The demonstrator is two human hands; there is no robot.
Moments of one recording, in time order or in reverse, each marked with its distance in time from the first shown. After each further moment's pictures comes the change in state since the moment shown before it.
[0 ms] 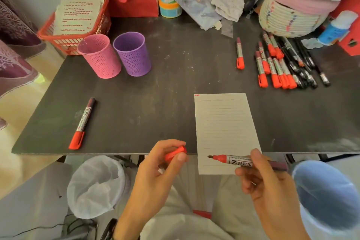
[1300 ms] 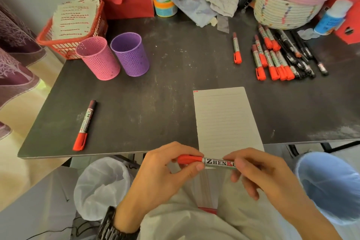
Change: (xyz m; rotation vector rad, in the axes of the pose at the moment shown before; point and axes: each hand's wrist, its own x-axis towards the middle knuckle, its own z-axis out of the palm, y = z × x) left_hand 0.009 0.026 -0.009 0.299 -0.243 0.230; right_hand -0.004 -0.021 -0.012 -0.475 -0.463 -0.097
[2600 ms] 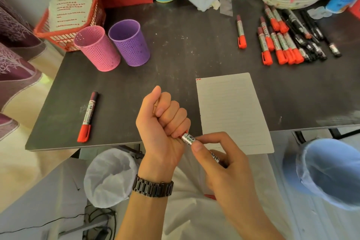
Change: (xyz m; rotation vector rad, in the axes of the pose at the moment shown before) left_hand 0.056 0.031 -0.001 -1.516 0.287 -0.290; right_hand 0.001 -0.003 0.092 0.115 0.237 -0.047
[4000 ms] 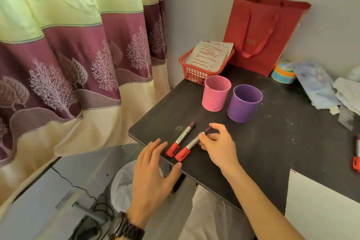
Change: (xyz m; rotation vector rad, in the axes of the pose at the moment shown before) left_hand -0.056 0.088 -0.194 1.708 0.893 0.668; right_hand 0.178 0.017 0.193 -0.445 -0.436 -0.100
